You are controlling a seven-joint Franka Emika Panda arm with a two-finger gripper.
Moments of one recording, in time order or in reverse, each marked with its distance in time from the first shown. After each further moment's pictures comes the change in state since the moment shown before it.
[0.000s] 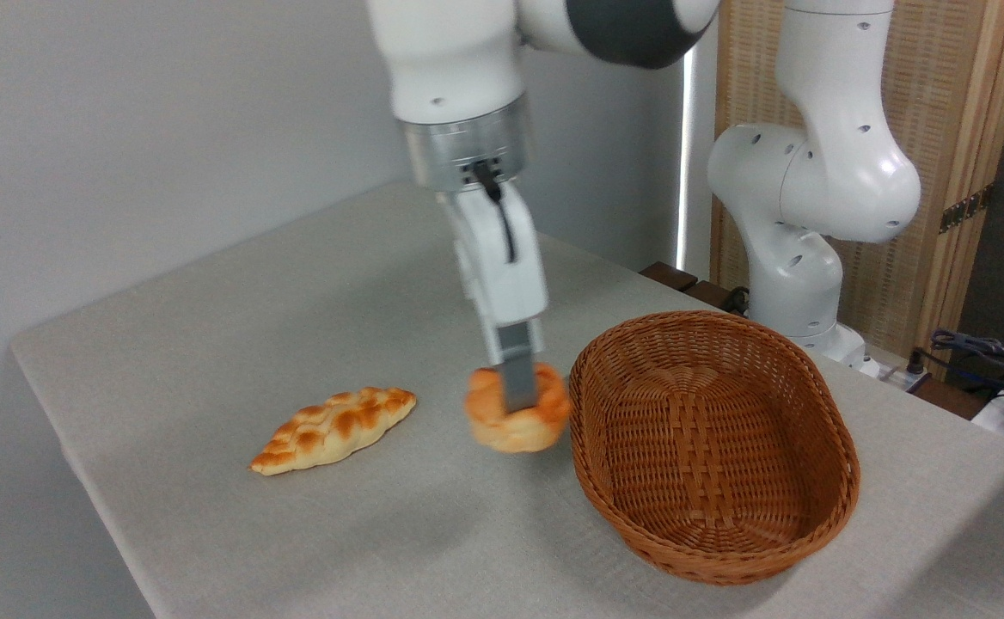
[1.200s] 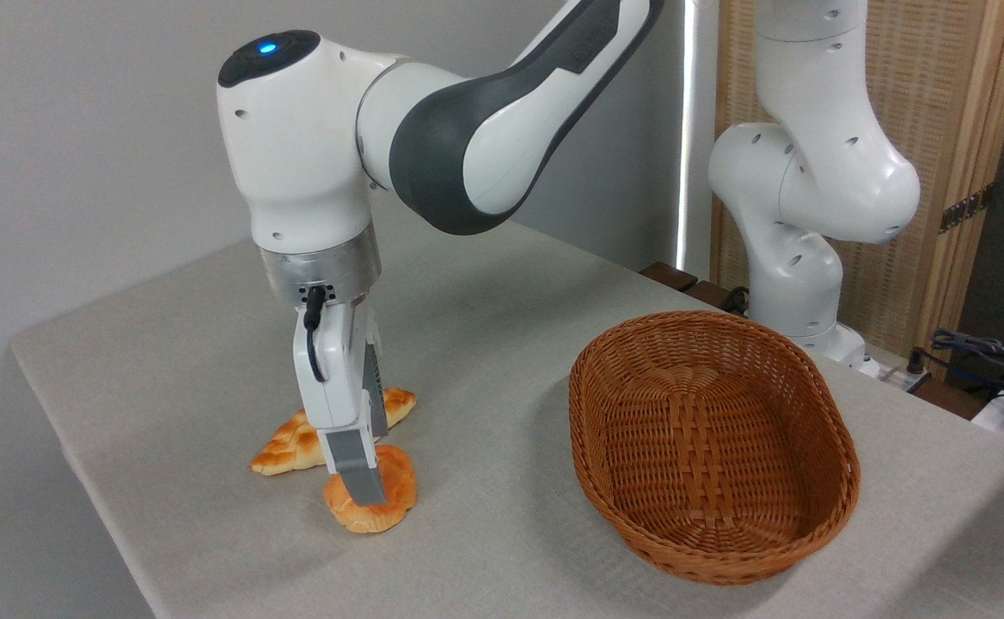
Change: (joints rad) arm -0.018 0.253 -0.147 0.070 -0.044 0.243 -0.003
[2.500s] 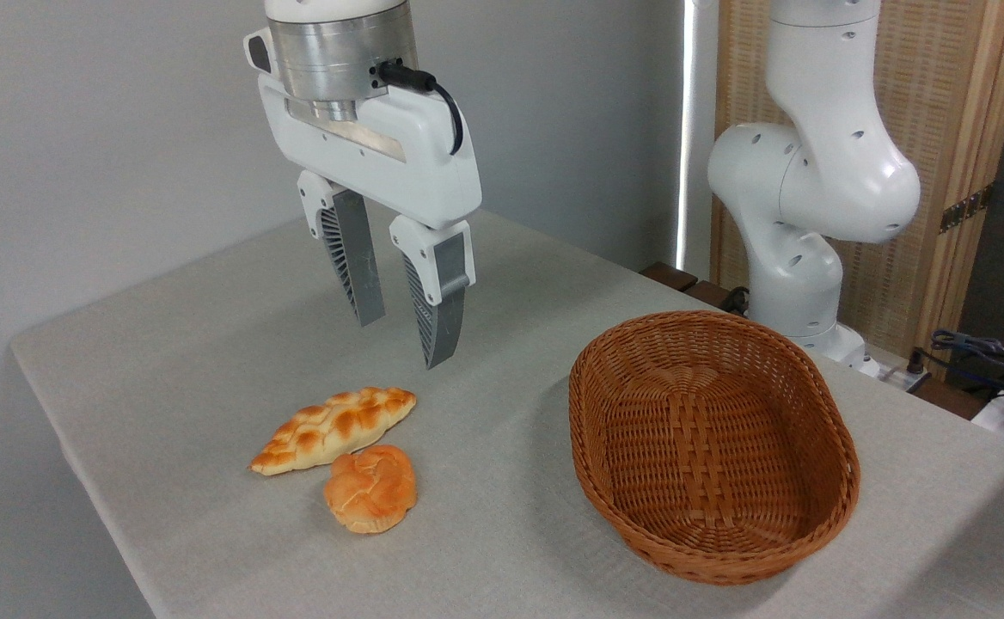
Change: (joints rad) arm 0.005 -0.129 0.076 0.224 0.000 -0.355 -0.582
